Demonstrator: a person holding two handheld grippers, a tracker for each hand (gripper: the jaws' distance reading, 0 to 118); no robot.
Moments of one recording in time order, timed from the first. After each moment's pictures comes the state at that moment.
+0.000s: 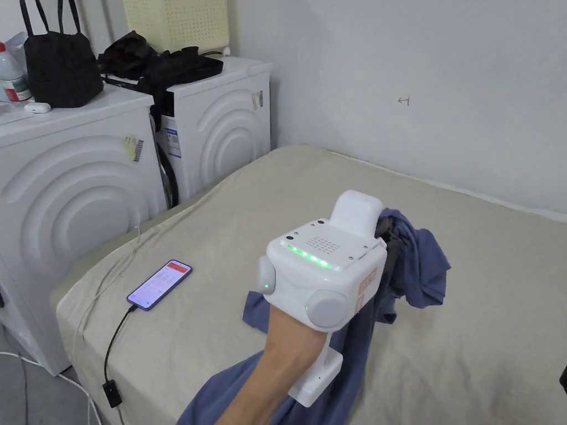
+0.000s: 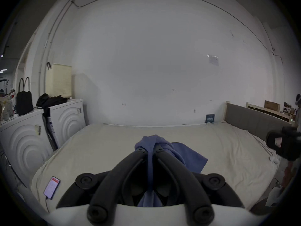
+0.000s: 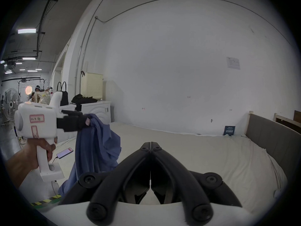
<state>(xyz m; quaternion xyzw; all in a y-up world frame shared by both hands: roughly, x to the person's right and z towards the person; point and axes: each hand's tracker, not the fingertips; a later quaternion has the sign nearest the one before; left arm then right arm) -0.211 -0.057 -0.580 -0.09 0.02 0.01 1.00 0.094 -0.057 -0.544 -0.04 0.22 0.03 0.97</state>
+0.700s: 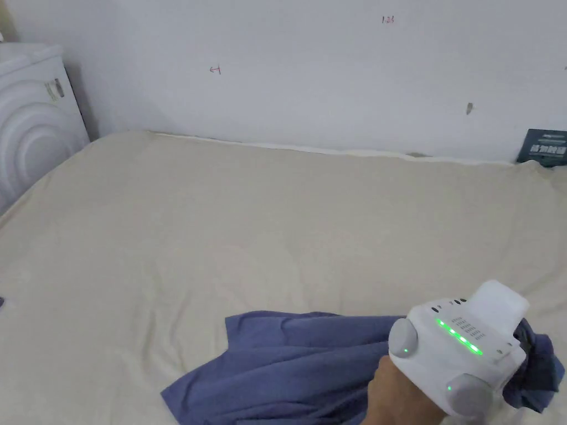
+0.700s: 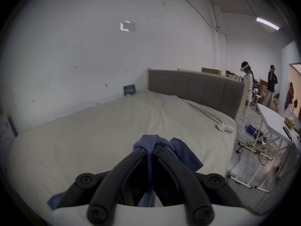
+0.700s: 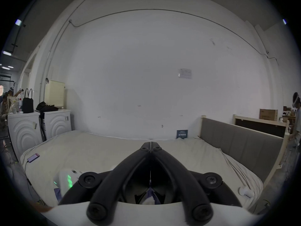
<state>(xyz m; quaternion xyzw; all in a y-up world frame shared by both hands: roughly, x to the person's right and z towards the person) 0.175 -0.156 -0.644 -0.22 -0.32 -0.07 0.92 0.275 -0.047 -0.497 0.00 0.02 0.02 1.00</state>
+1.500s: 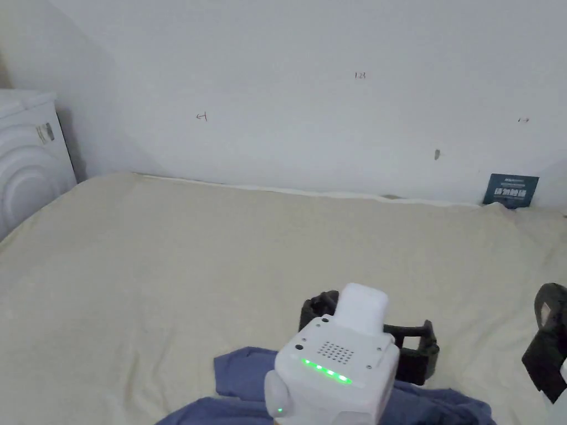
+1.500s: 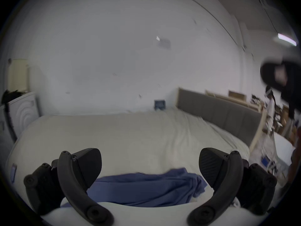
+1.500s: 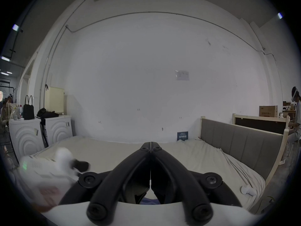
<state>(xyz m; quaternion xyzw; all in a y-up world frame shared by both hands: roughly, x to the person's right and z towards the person) 0.044 -0.076 -0.556 -0.11 -0.12 0.03 0.99 0.264 -0.024 -0.480 0.02 0.04 0.00 1.00</state>
